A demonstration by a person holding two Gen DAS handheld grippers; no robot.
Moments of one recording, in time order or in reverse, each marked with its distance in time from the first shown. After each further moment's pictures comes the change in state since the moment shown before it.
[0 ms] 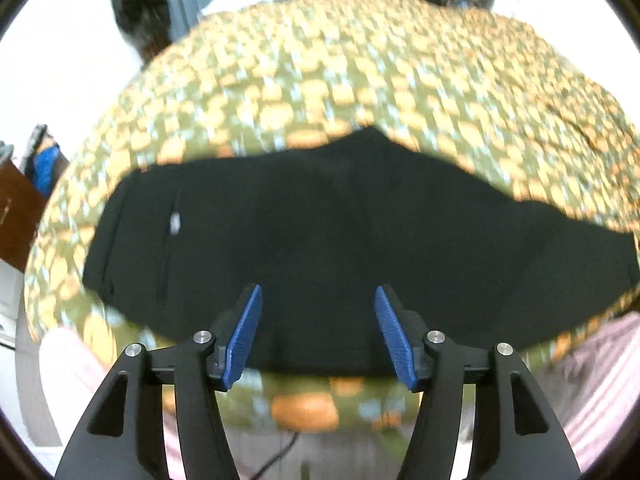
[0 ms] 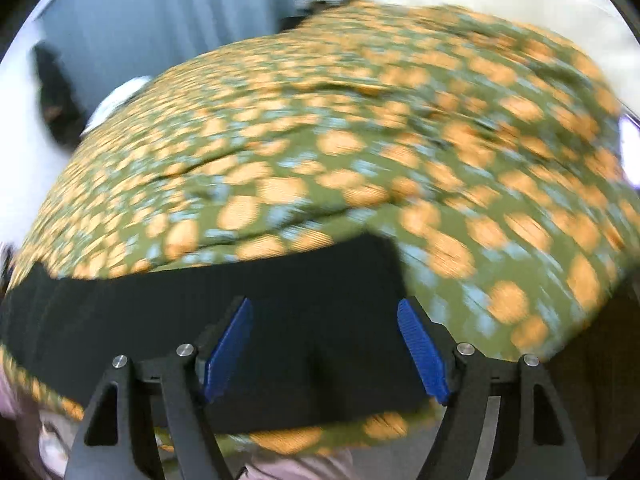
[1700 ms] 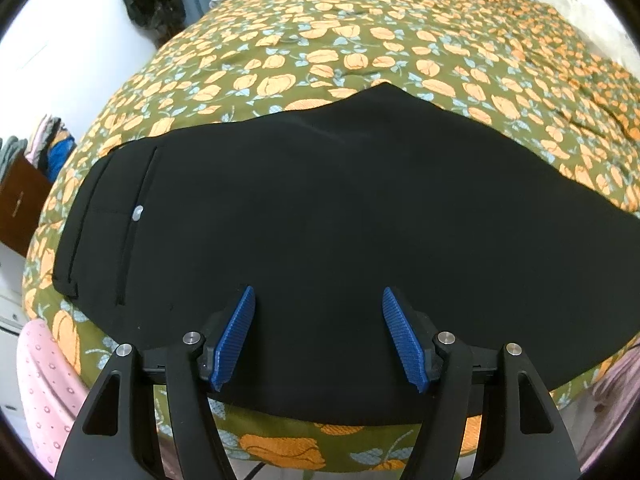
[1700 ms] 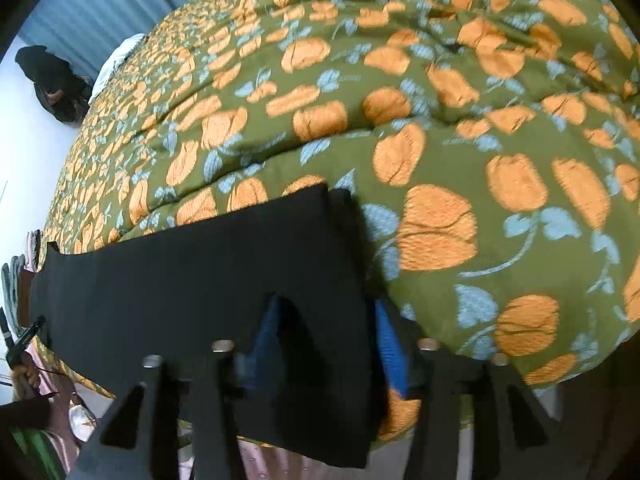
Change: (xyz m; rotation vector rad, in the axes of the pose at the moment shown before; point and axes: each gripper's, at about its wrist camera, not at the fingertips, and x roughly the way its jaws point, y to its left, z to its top) left arm 0.058 -0.020 -0.013 0.009 0.080 0.112; right arm 0.068 -0.076 0.005 0.107 0.323 0.100
